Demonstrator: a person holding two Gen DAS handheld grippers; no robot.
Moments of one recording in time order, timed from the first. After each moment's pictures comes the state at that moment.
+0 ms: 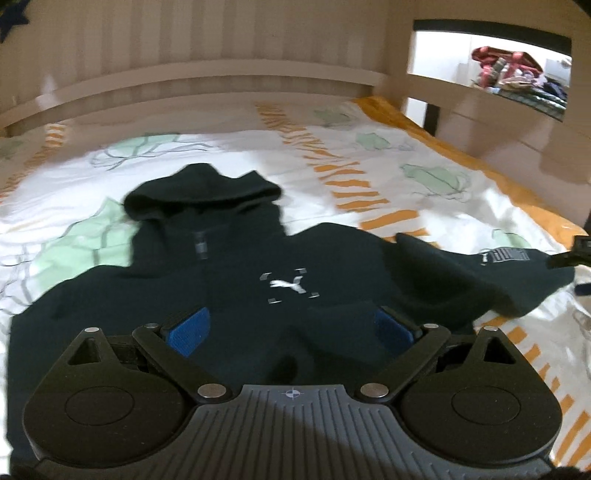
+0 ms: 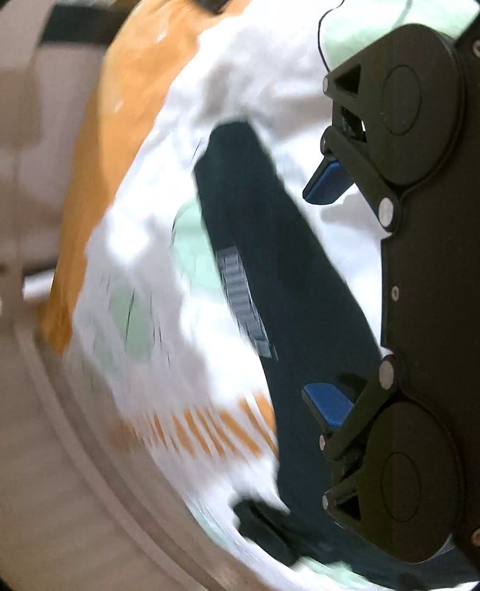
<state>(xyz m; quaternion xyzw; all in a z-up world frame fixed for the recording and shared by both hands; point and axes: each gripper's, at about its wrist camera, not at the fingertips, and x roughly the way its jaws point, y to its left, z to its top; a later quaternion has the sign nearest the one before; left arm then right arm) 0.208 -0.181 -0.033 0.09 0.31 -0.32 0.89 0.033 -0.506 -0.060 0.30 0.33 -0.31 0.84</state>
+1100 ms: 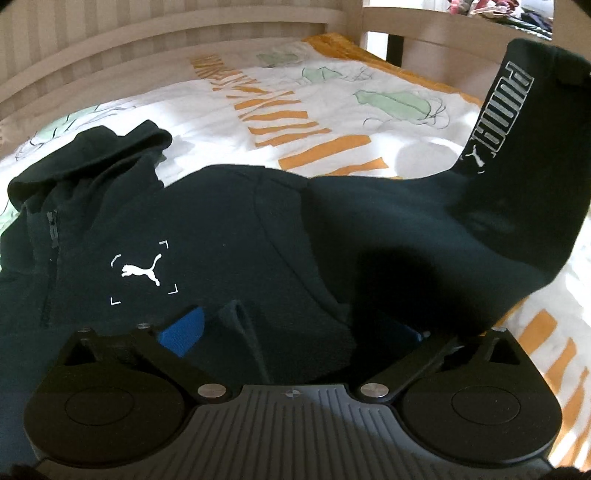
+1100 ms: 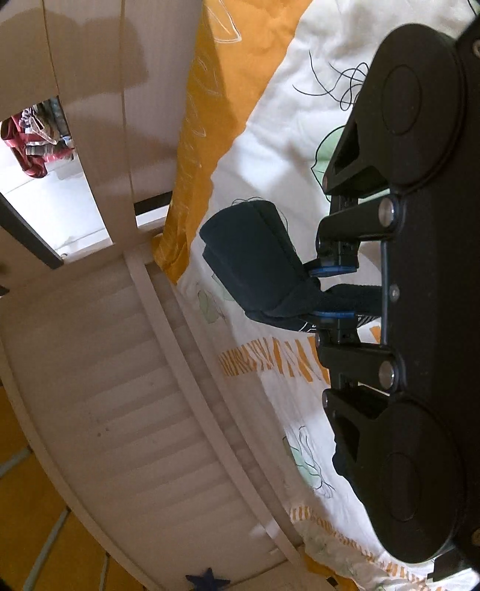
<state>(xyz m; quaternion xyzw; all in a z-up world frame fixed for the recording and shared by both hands) 0.220 -0.299 -0.111 0.15 0.35 -0.34 0.86 0.037 -0.513 -0.019 0.25 0.12 -0.22 0.93</state>
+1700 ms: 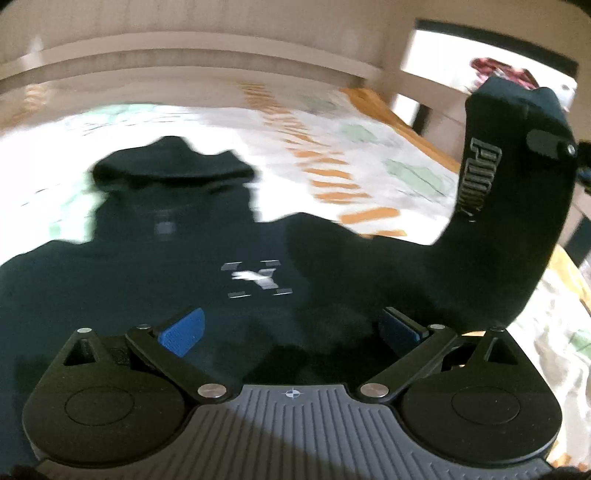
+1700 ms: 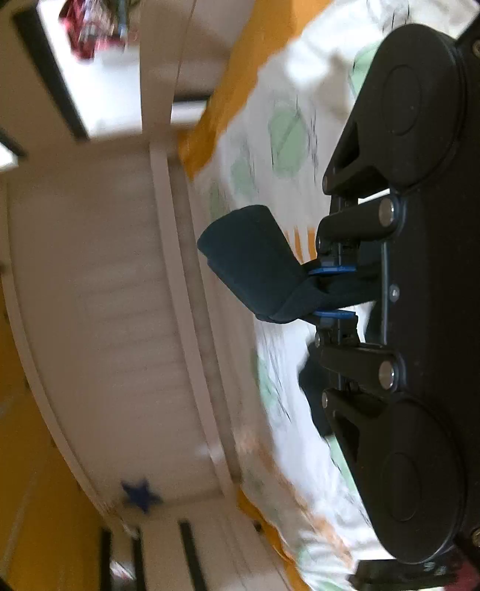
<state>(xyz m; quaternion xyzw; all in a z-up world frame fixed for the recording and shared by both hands) 0.228 -0.168 -0.042 0.03 0.35 -0.34 0.87 0.074 -0.397 0.023 0.12 0.14 -0.09 0.98</state>
